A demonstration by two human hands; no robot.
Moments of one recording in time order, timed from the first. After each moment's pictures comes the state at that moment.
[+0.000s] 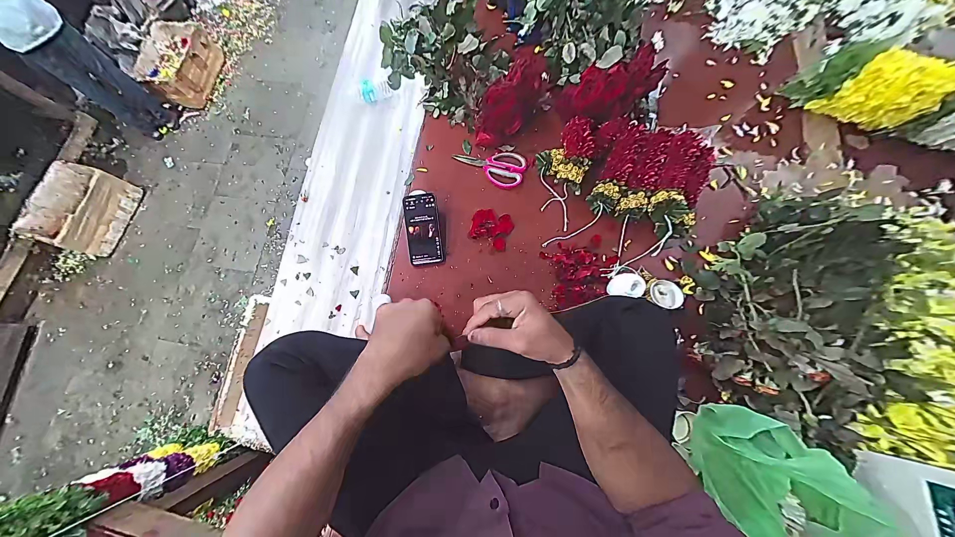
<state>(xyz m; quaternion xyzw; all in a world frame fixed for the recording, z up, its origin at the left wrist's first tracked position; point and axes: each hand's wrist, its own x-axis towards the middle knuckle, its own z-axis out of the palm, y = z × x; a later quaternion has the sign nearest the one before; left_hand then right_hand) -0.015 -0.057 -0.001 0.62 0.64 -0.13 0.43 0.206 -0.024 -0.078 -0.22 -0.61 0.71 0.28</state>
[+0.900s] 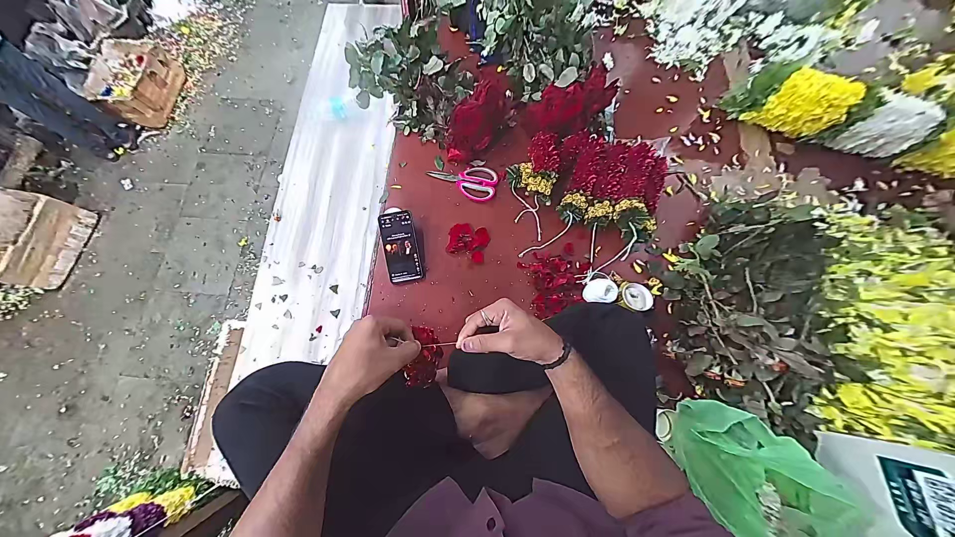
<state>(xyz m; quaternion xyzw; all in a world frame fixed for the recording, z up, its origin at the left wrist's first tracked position) -0.054 -0.064 -0.035 0.56 0.65 0.08 0.51 0.225 -0.009 -0.093 -0.29 -0.57 0.75 0.19</state>
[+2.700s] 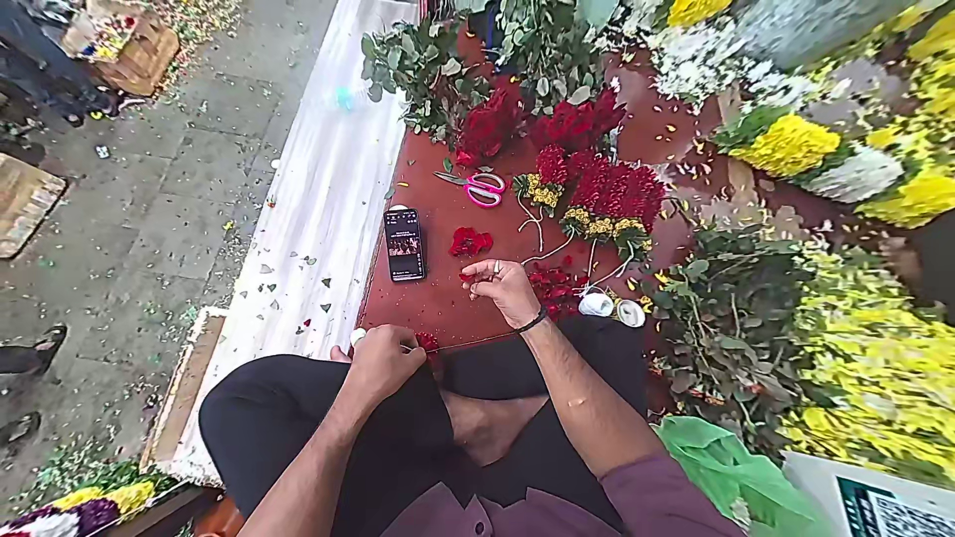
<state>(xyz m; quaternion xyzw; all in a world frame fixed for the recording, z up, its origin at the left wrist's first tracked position) -0.038 -0.079 -0.066 0.54 0.69 -0.02 0.47 0.205 0.031 -0.140 -0.49 -0.49 0.66 0.30</state>
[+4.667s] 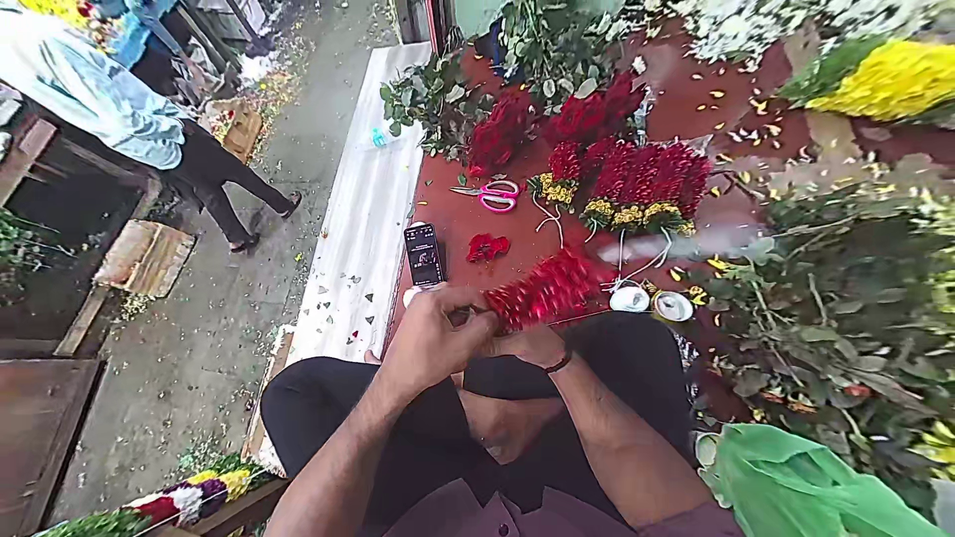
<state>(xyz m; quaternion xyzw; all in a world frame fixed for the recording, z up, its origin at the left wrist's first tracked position) 0.030 -0.031 0.037 0.64 0.58 0.26 0.44 0.217 -0.022 -0.051 -0.24 -0.46 0.77 0.37</state>
